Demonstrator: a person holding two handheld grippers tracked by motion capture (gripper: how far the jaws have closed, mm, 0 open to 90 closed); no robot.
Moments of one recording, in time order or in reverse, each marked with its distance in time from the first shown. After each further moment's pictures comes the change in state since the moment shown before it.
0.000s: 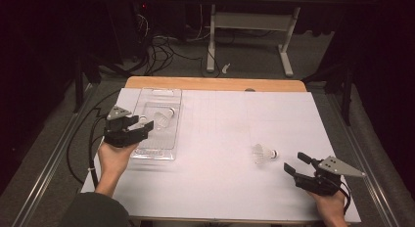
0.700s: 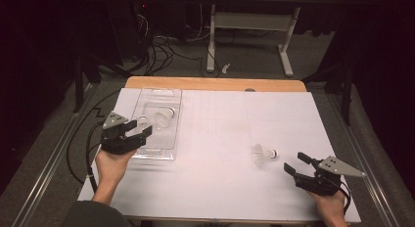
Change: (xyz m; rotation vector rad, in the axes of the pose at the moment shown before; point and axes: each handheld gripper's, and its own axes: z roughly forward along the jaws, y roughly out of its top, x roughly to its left) left arm -0.004 -0.015 -0.012 -0.032 -0.004 0.006; right arm 0.000 0.000 0.000 0.001 -0.002 0.001
